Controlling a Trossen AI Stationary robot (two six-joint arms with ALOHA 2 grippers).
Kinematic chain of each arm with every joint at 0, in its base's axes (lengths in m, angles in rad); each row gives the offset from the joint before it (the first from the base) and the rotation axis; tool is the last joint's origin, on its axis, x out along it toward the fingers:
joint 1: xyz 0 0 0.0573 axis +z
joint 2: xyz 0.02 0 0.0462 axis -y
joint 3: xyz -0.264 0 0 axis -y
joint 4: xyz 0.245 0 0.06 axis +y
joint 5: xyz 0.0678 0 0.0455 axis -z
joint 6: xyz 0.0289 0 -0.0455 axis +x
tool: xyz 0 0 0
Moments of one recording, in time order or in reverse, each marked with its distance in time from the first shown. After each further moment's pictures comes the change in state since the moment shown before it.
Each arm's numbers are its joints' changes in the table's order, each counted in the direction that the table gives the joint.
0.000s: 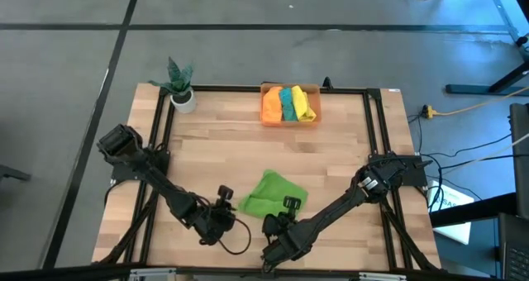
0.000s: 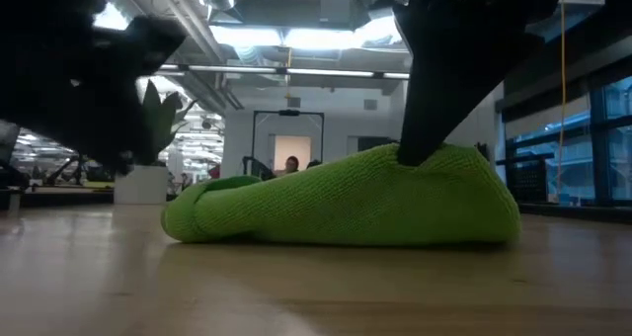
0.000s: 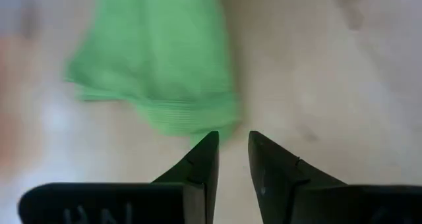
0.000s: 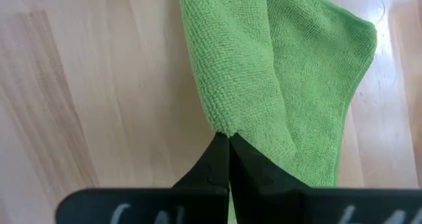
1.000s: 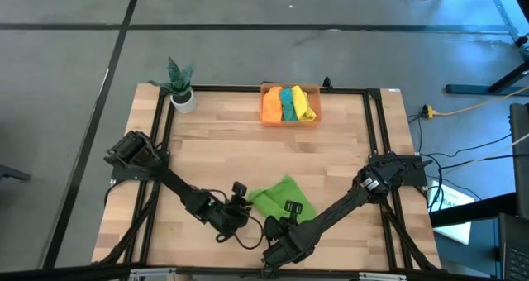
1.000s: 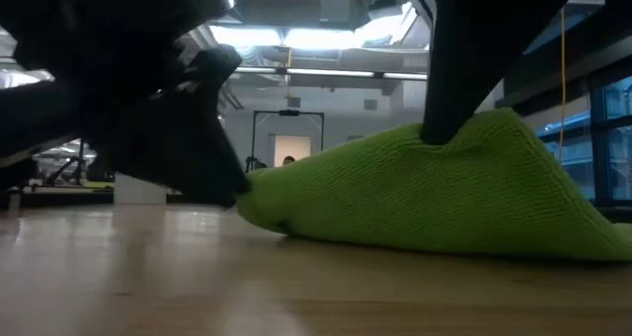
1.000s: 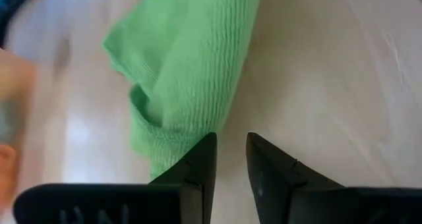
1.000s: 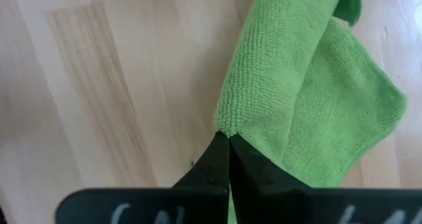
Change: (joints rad) left arm 0.103 -0.138 -0.001 -0.277 -0.057 0.178; right arm 0.011 0.003 0.058 0.019 -0.115 0.029
